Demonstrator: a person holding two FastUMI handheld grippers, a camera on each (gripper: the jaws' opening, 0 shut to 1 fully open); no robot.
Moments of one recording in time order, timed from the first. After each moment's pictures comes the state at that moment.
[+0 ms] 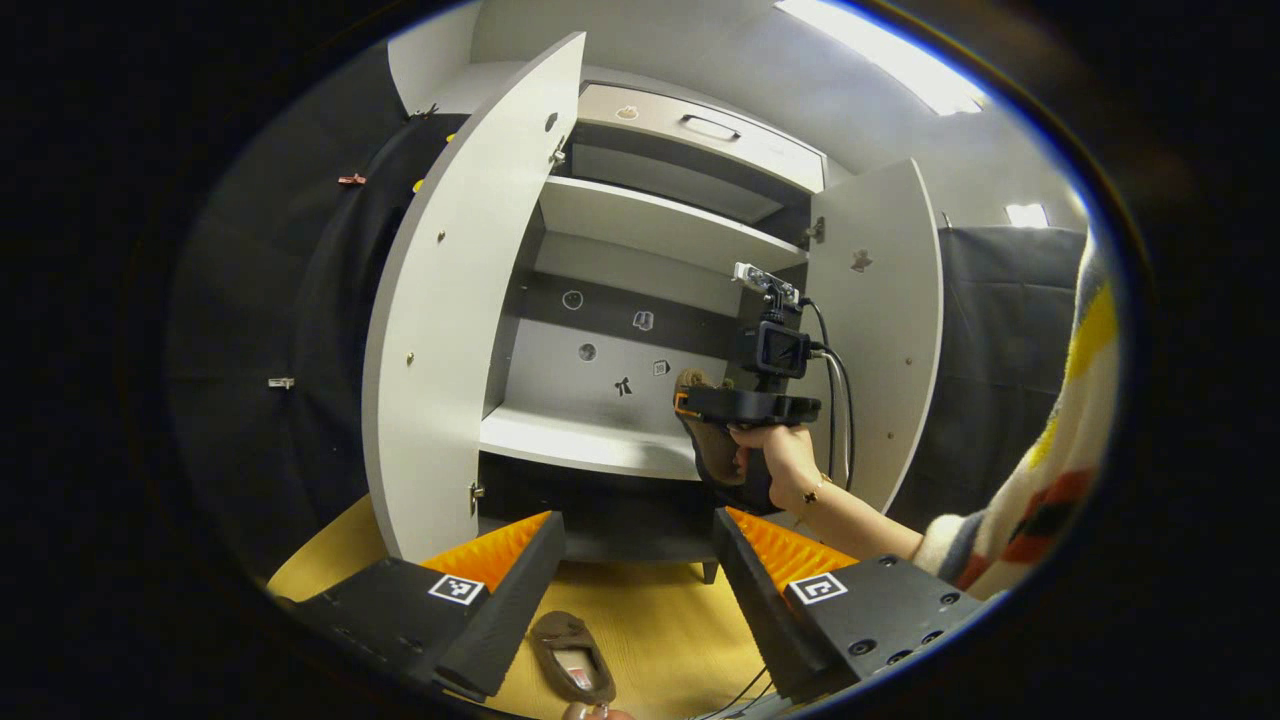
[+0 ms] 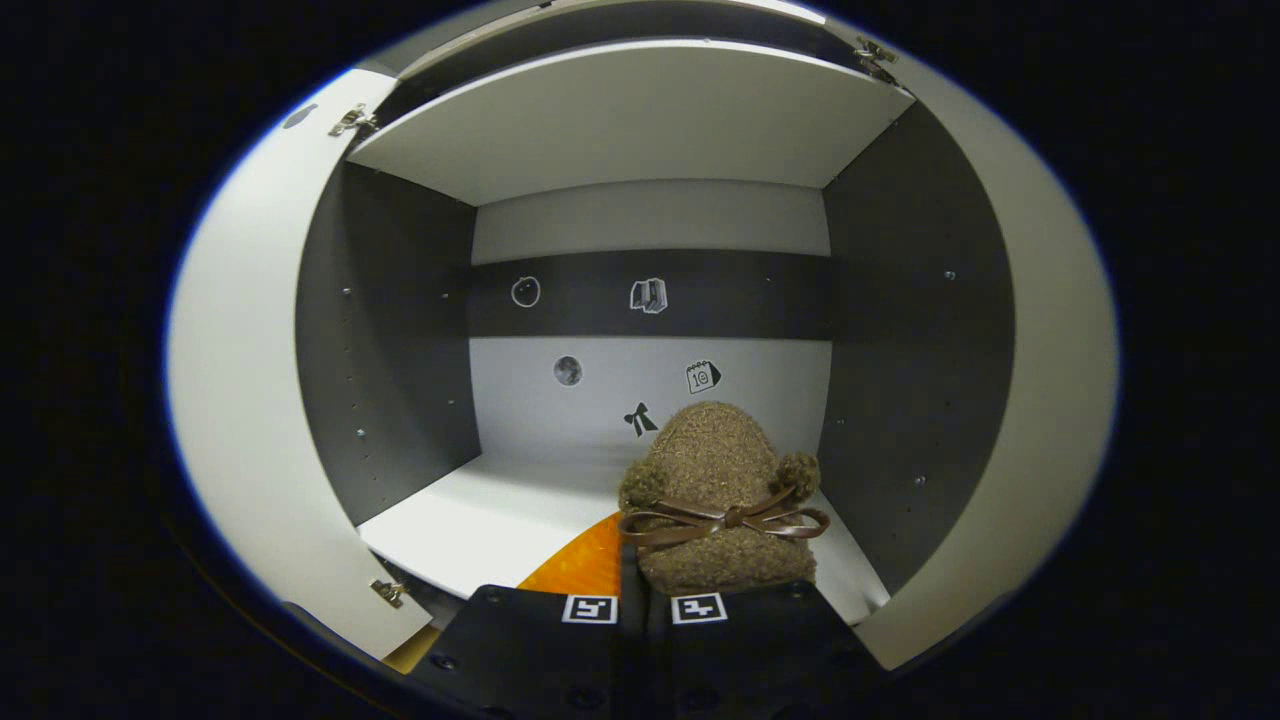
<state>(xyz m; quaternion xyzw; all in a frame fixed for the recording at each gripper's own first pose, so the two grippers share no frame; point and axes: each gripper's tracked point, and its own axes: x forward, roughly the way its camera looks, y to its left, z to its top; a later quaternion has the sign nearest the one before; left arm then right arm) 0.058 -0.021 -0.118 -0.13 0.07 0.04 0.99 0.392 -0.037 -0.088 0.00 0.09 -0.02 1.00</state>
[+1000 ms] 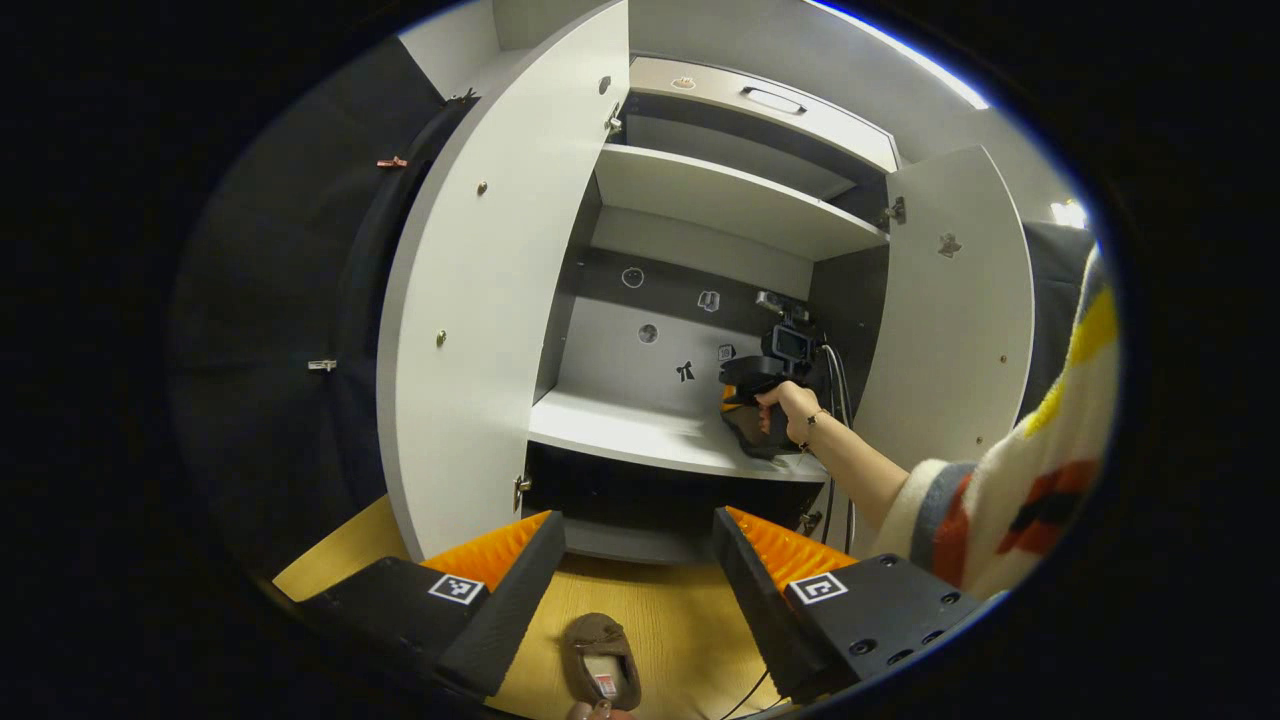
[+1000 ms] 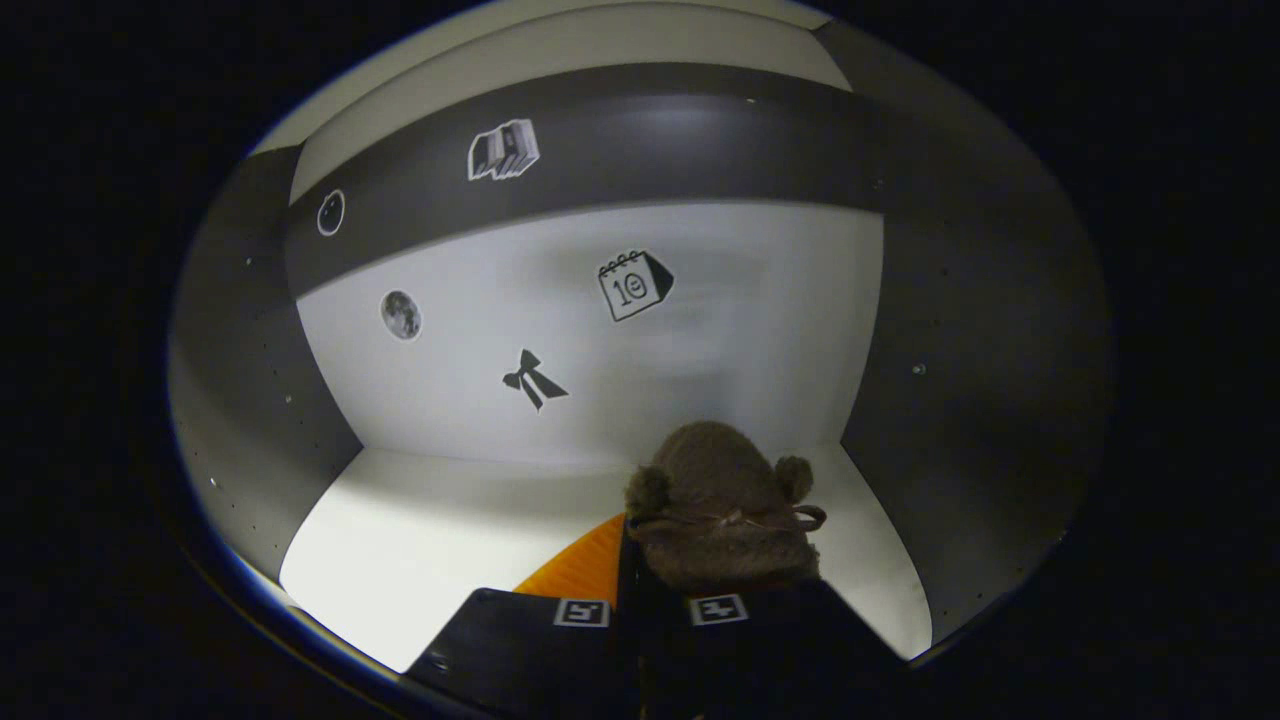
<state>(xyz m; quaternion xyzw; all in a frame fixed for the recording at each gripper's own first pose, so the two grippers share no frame) 0.094 0.018 -0.141 -0.14 0.11 0.10 0.98 0.525 -0.087 -0.171 0.04 0.24 -0.07 0.97</state>
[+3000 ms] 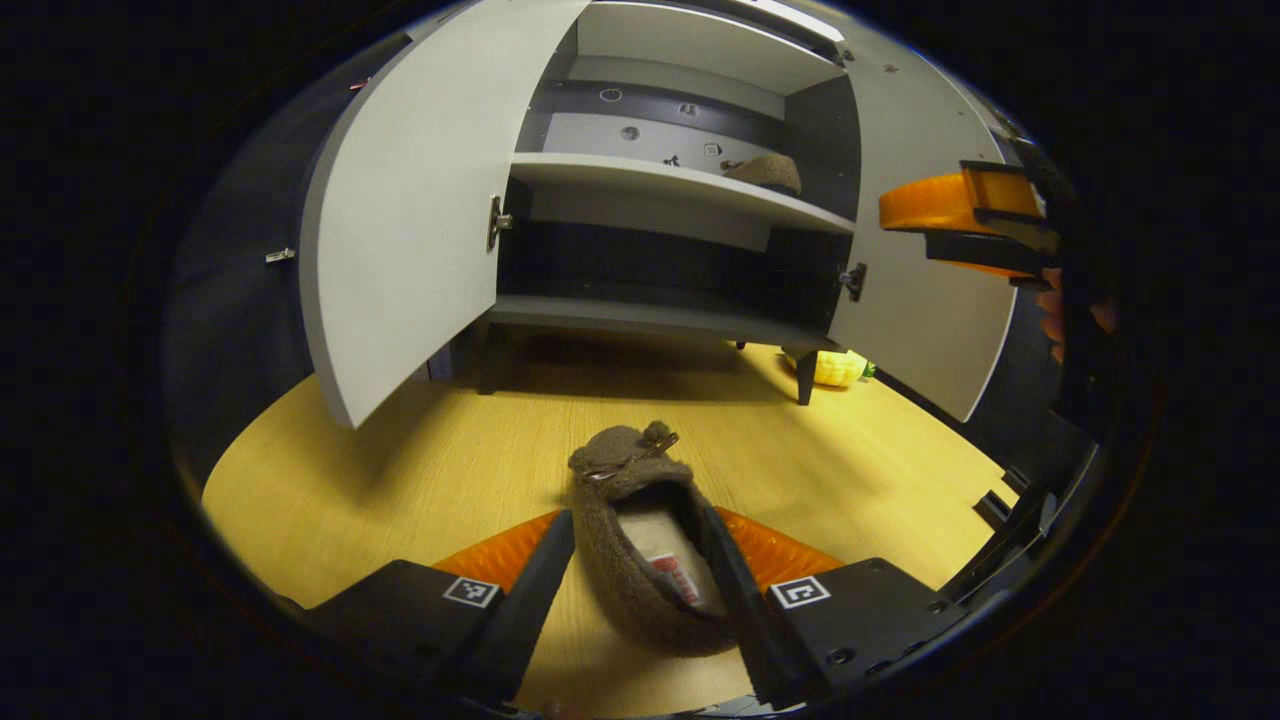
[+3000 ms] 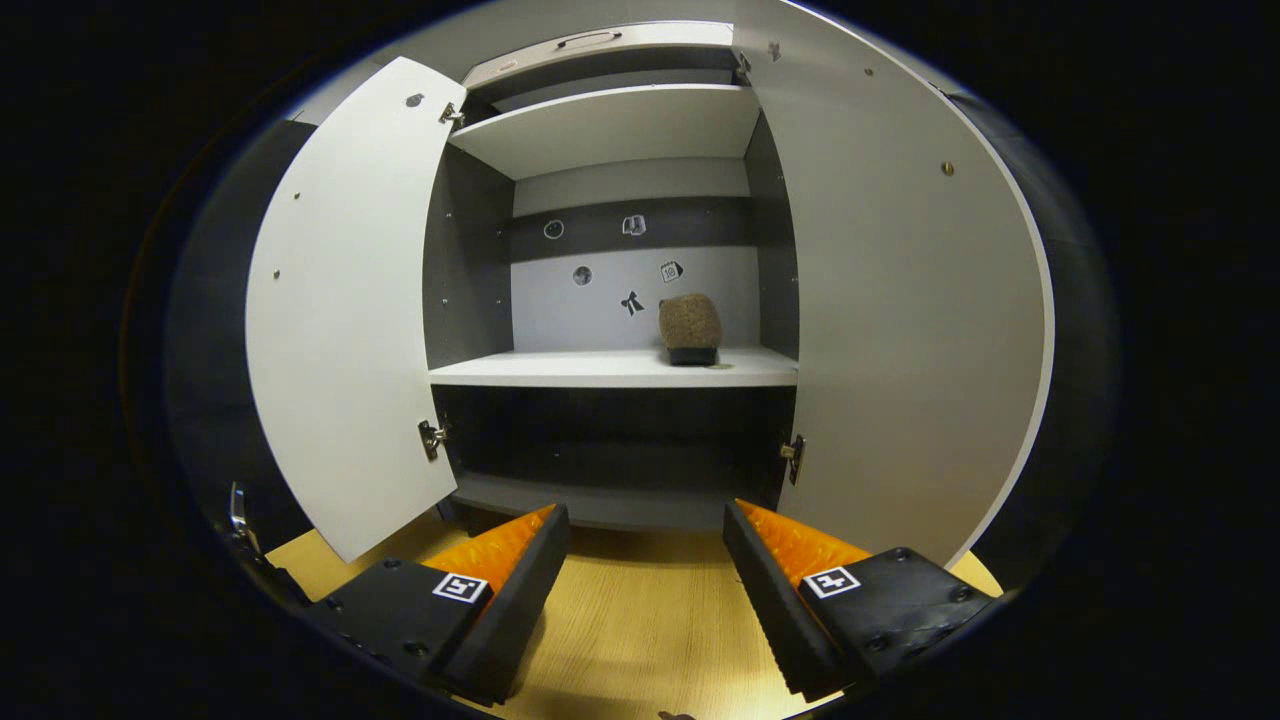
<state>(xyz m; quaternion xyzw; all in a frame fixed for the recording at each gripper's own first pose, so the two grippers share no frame) 0.059 -0.015 -0.477 -0.10 0.27 0.04 0.96 0.127 -0.040 -0.242 0.01 0.10 -0.02 0.99</state>
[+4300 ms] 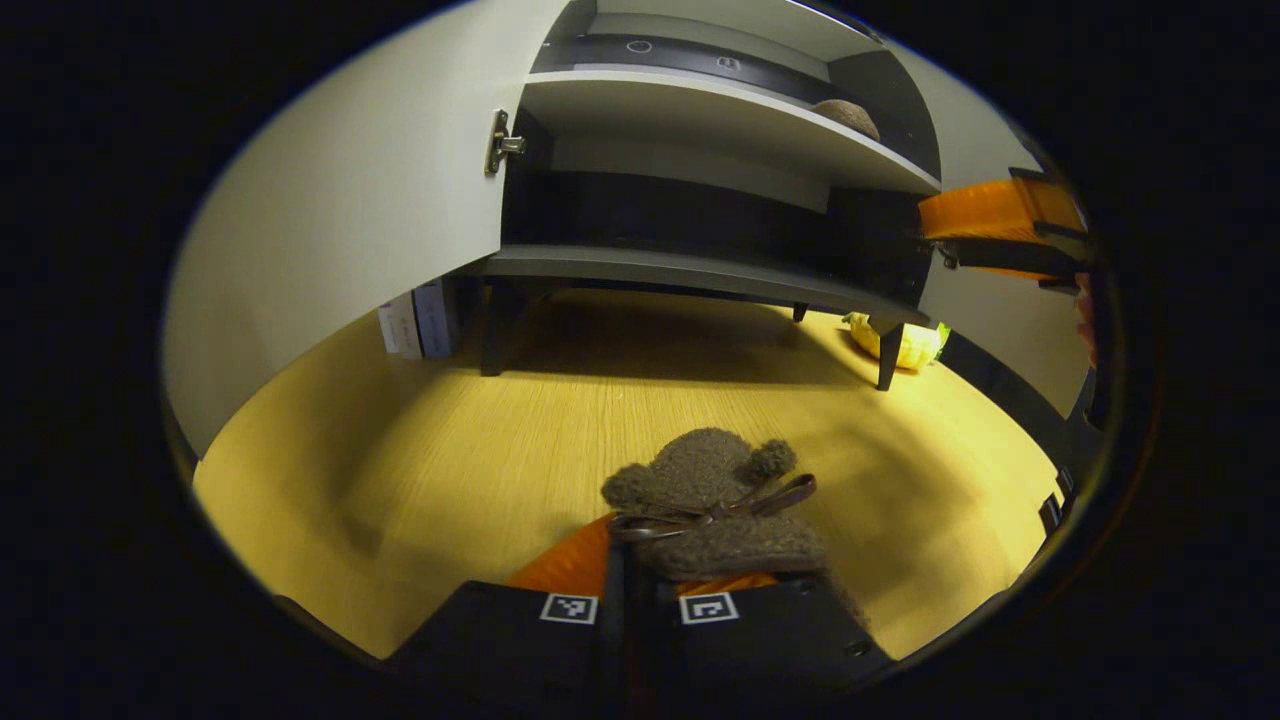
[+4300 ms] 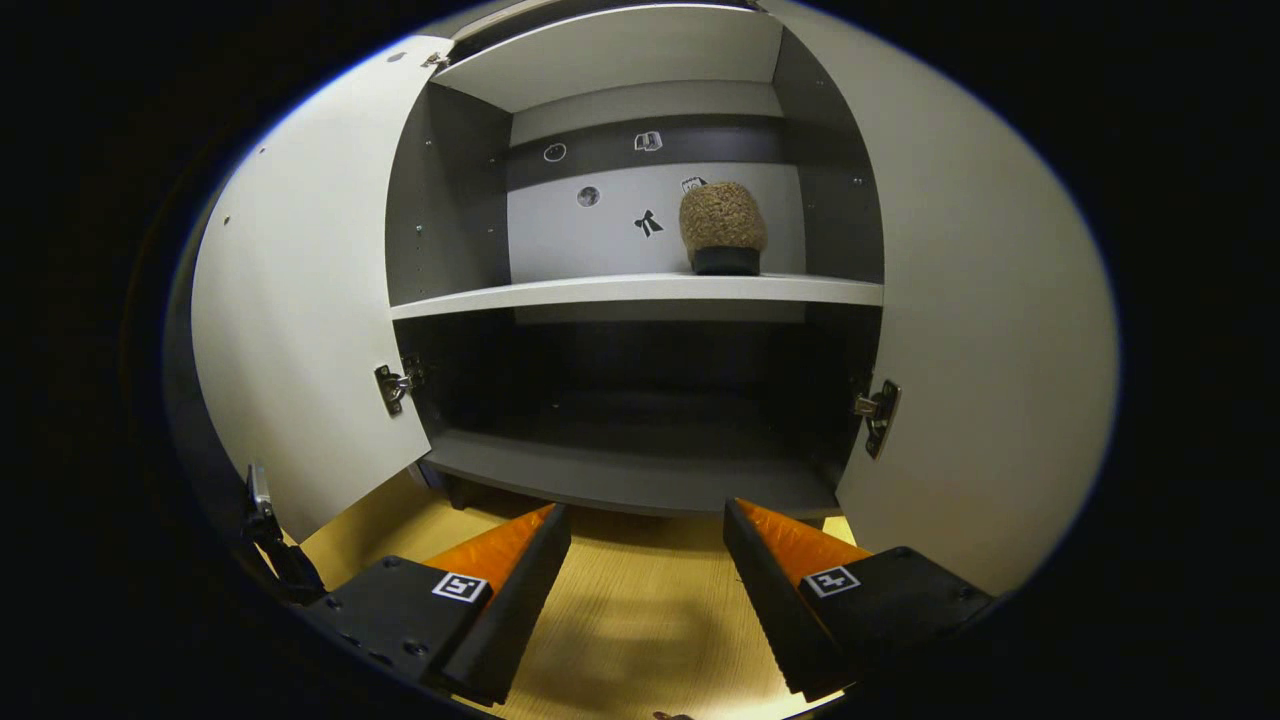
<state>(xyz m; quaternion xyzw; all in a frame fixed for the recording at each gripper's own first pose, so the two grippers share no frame) 0.131 0.025 -0.532 -0.09 0.30 0.07 0.95 0.215 -0.039 -0.318 0.01 0.17 0.02 0.98</state>
